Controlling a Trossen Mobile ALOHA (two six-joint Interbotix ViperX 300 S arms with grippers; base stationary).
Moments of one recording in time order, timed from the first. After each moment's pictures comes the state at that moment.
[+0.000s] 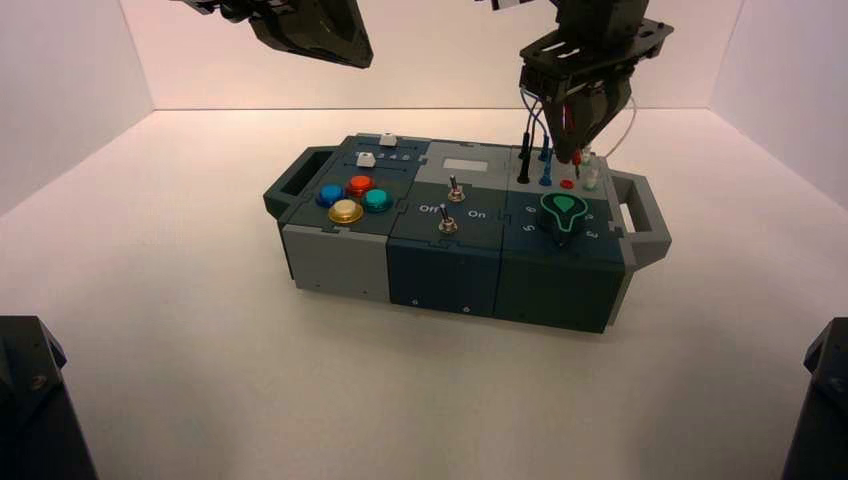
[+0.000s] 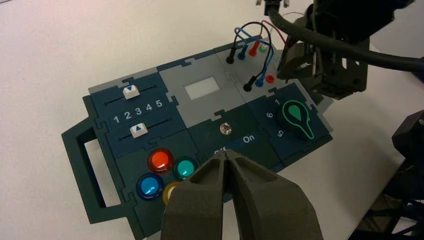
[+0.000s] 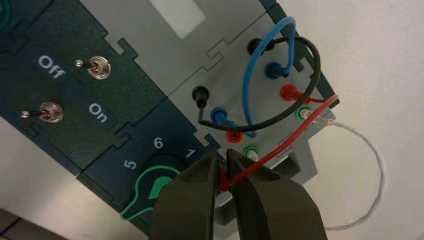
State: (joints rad) left arm -0.83 -0.52 1.01 -0.05 0.26 -0.16; right arm 0.55 -0.07 0.70 -0.11 0.78 -0.03
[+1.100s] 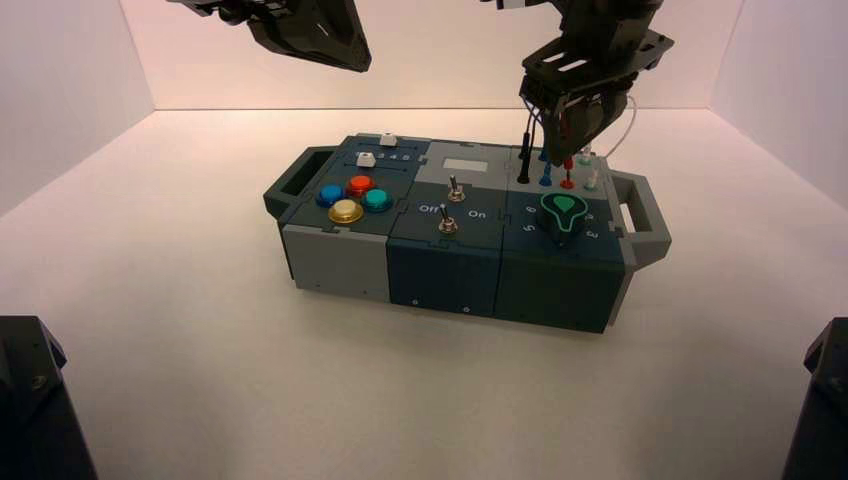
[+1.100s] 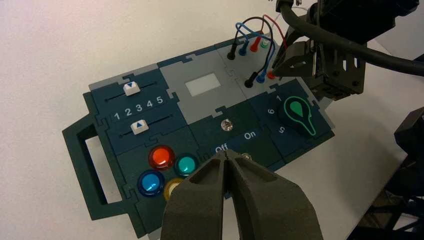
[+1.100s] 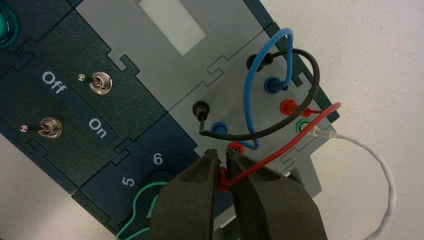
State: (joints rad) left arm -0.83 -0.52 1.01 -0.05 0.27 -0.16; right arm 0.55 -0.08 0.77 -0.13 0.64 -0.02
